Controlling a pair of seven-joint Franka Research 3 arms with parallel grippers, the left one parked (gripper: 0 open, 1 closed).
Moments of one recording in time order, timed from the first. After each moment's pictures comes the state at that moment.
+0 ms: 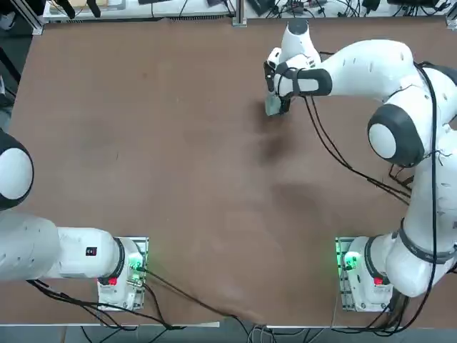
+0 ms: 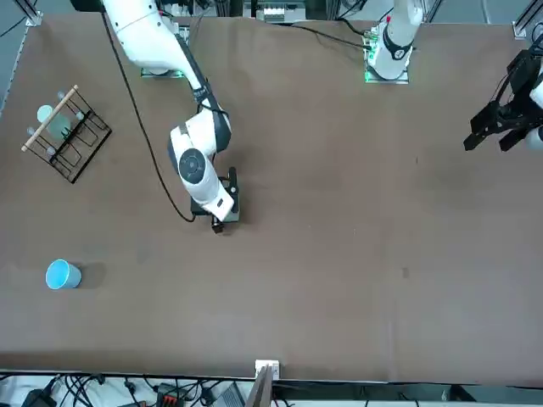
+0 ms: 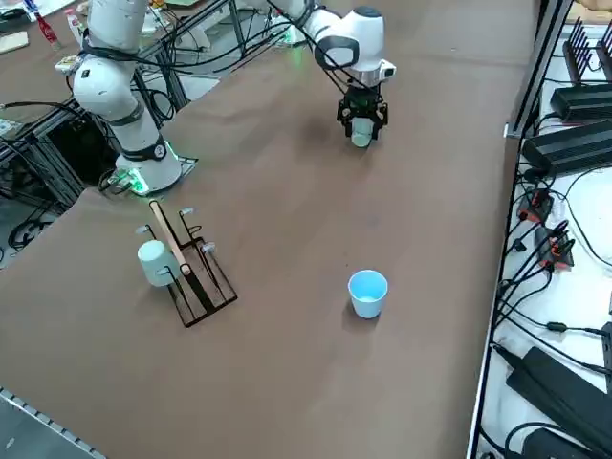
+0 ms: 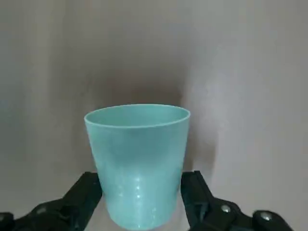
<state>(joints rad) 0.55 0.63 -0.03 -1.77 0.05 2.38 -1.23</state>
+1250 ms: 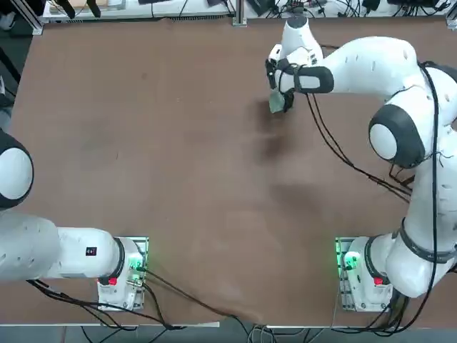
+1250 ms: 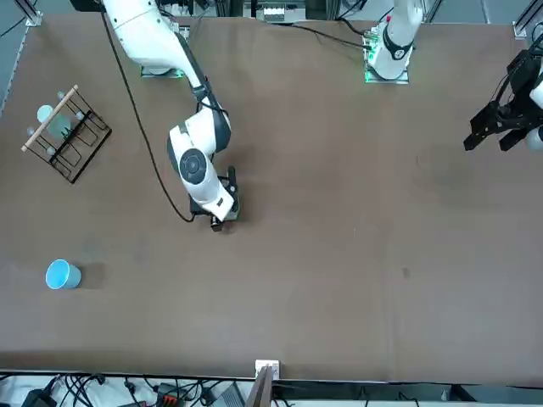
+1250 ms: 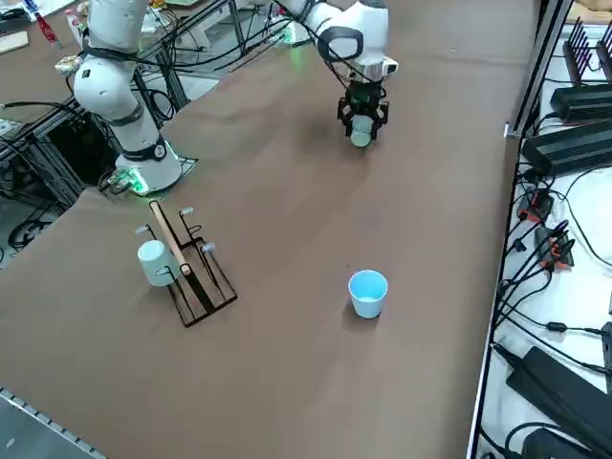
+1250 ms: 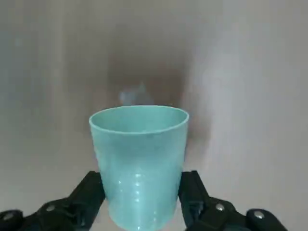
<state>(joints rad) 0.56 0.60 -0.08 -1.69 -0.06 2.18 -1.24</state>
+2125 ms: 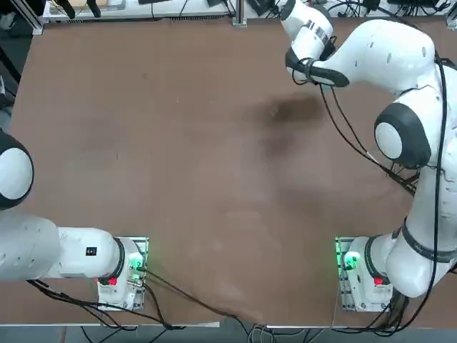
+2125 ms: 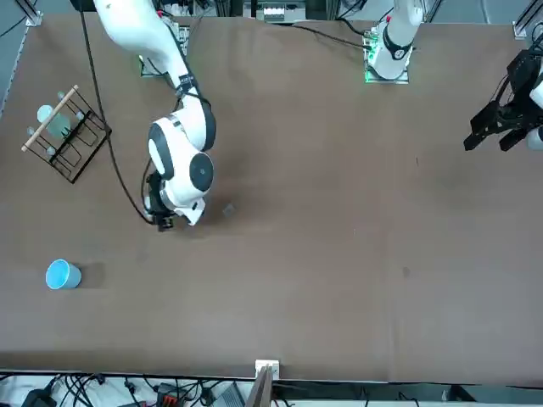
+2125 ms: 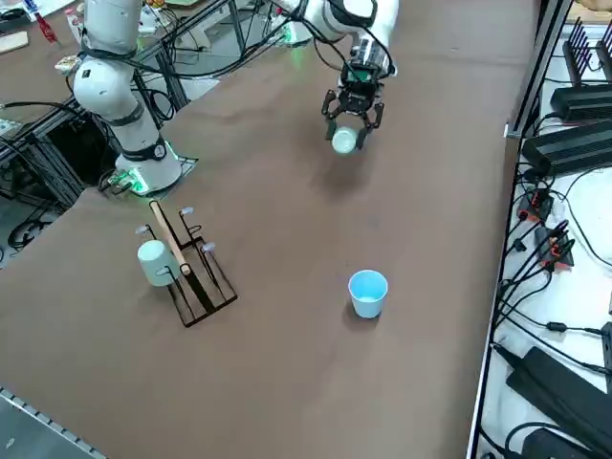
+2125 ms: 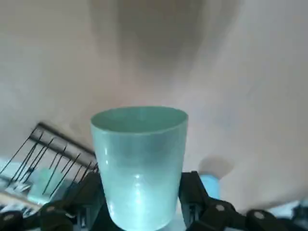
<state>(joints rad) 0.57 0.58 -0.11 -1.60 -0.67 1.62 -1.04</state>
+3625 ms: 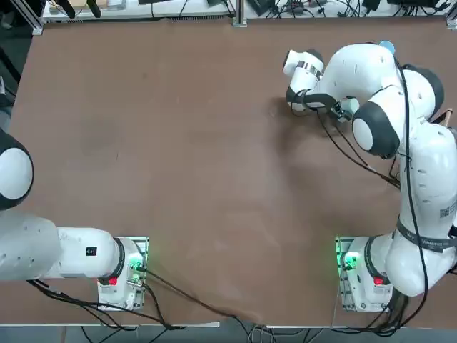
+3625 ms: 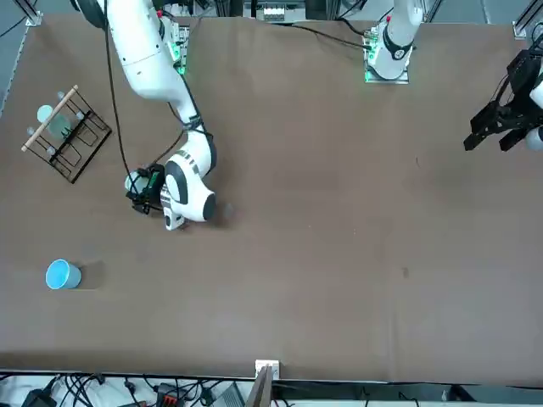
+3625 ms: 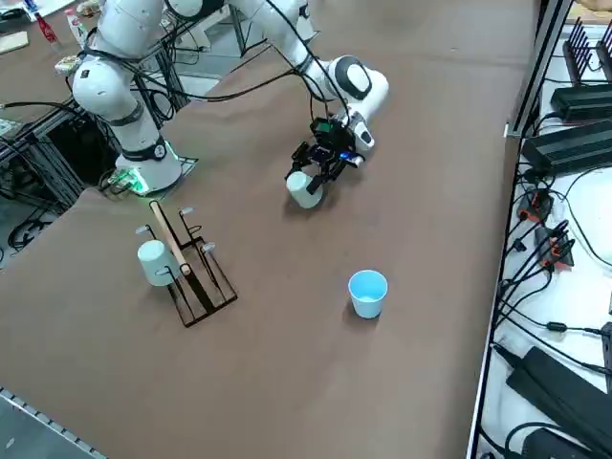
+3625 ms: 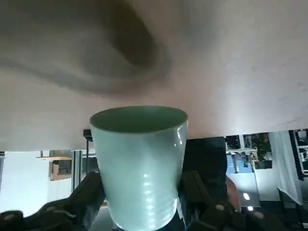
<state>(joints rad) 0.52 0.80 -0.12 -1.63 -0.71 1.45 -0.44</state>
